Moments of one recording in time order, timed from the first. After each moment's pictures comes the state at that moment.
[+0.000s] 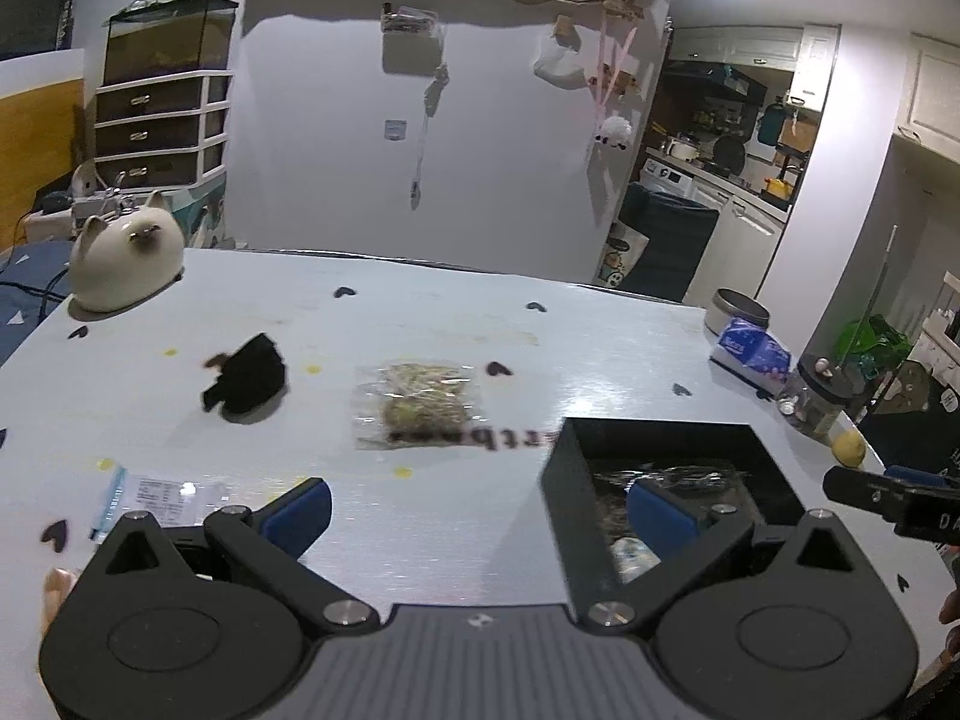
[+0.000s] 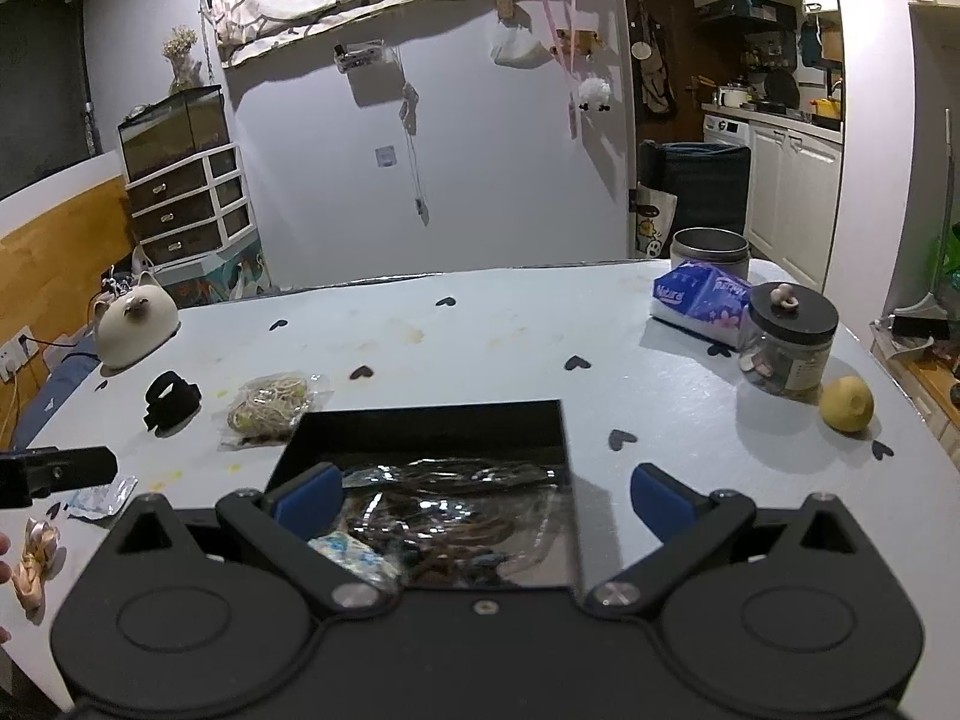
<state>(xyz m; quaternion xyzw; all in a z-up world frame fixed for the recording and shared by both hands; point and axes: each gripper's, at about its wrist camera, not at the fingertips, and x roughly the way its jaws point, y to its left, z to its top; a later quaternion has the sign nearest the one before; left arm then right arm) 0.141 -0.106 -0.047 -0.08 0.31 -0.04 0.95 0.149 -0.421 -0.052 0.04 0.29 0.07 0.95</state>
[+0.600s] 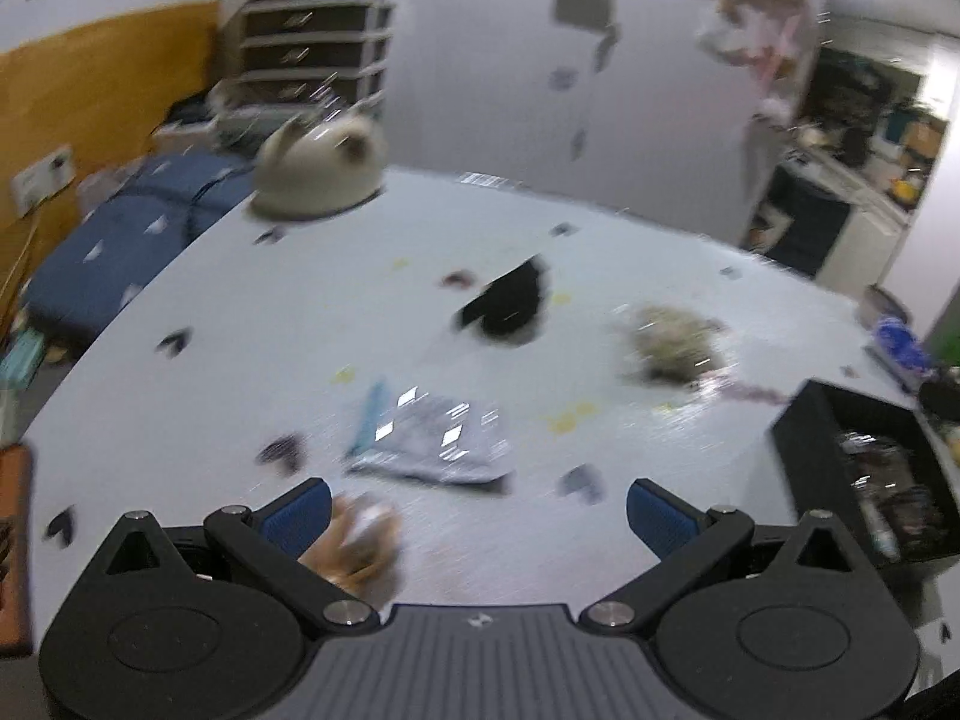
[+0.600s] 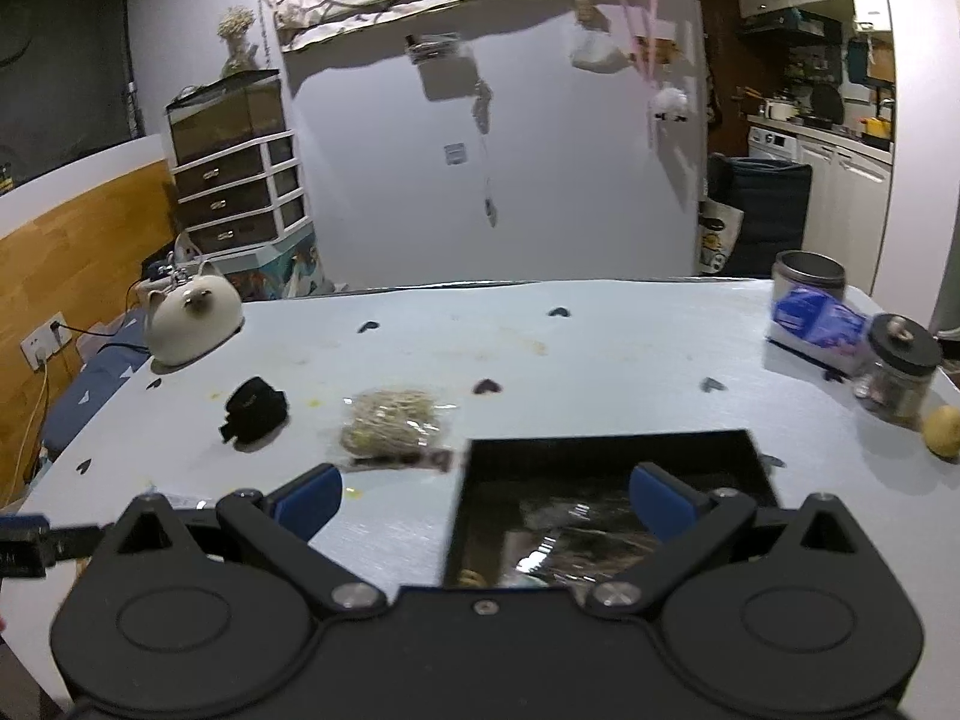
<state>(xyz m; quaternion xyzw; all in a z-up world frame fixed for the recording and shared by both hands) 0.114 0.040 -0.075 -0.10 0.38 0.07 0.92 0.164 -0.300 -0.043 0.03 0.29 0.11 0.95</state>
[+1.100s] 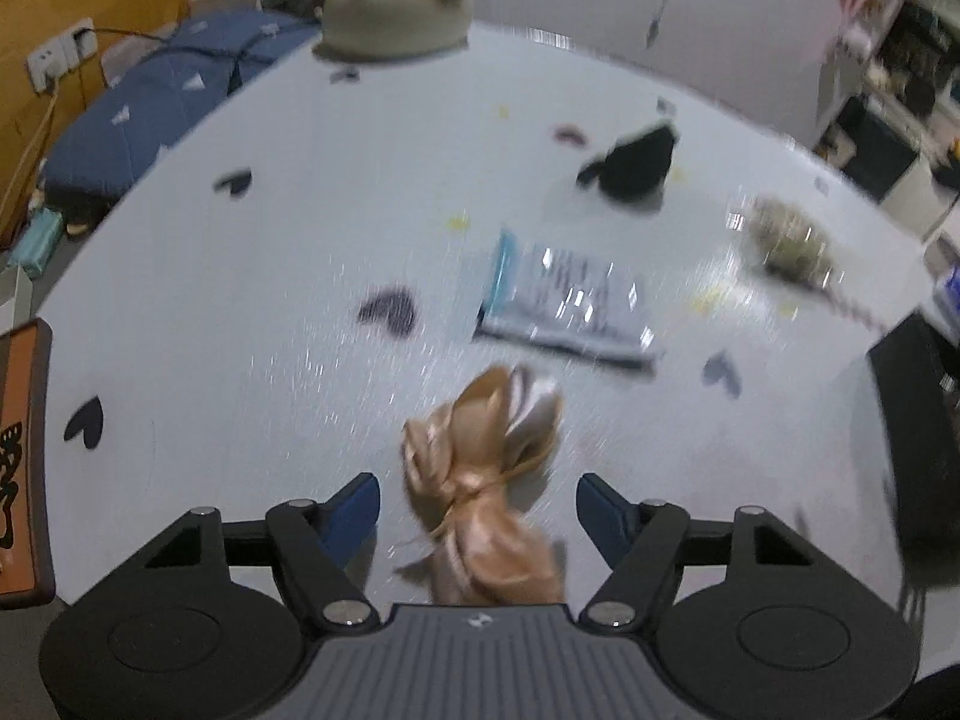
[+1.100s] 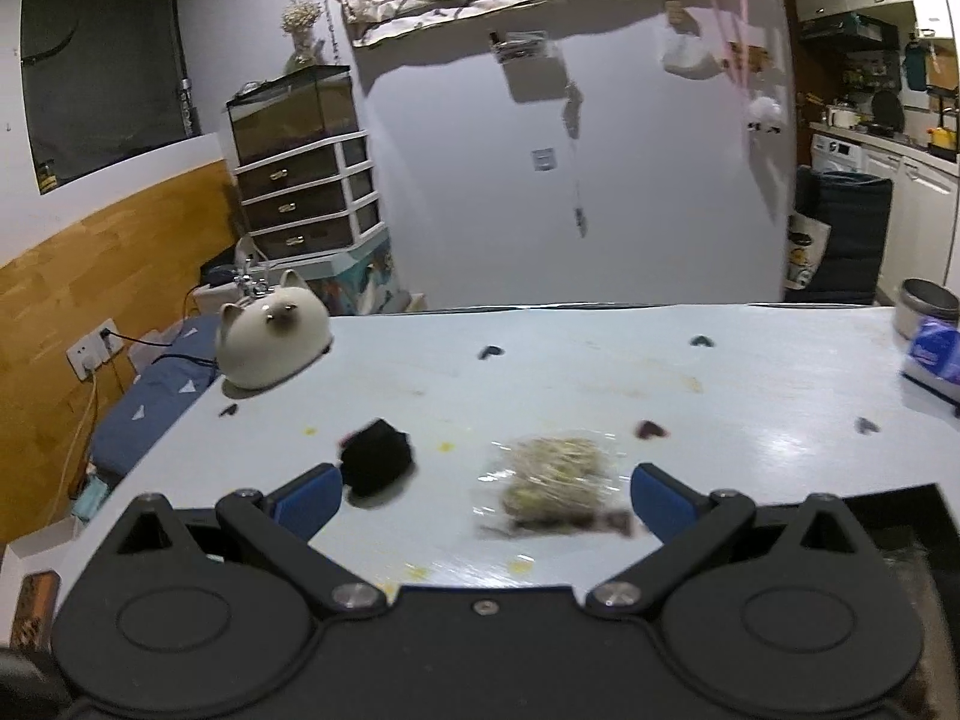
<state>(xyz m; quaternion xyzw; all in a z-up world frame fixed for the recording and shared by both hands) 0.122 0.098 -0.128 -0.13 0.51 0.08 0.85 0.209 -0.182 -0.037 0.04 0.28 0.16 0.95</state>
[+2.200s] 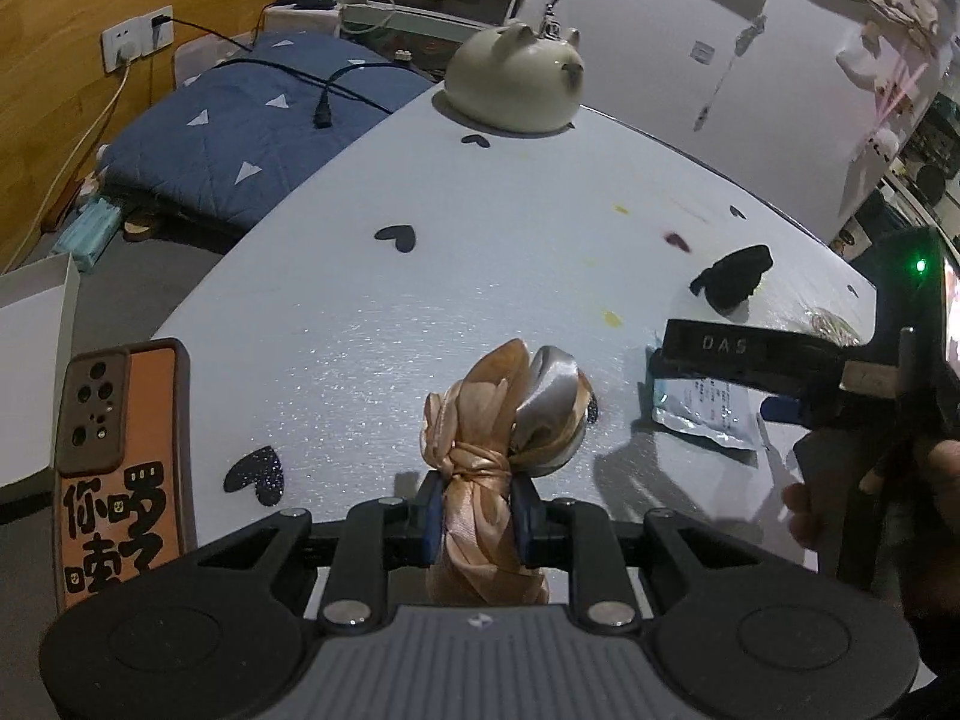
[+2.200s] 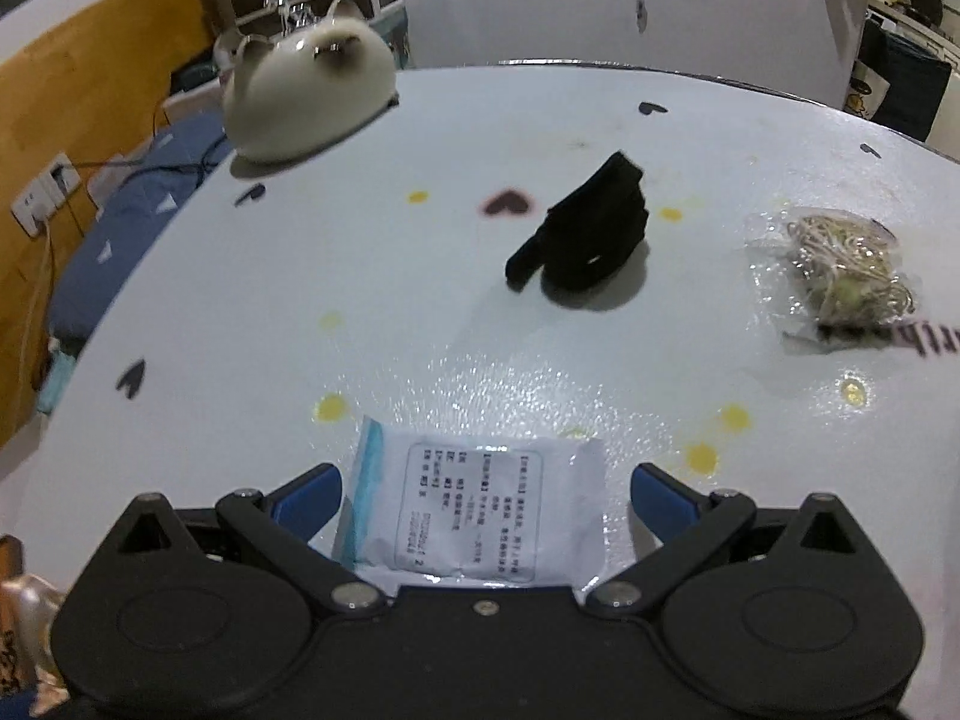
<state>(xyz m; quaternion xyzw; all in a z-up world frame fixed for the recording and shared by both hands) 0.087 0.205 -0.107 -0.18 0.44 0.10 0.87 0.246 0.023 -0.151 -0.01 0.47 0.13 0.88</state>
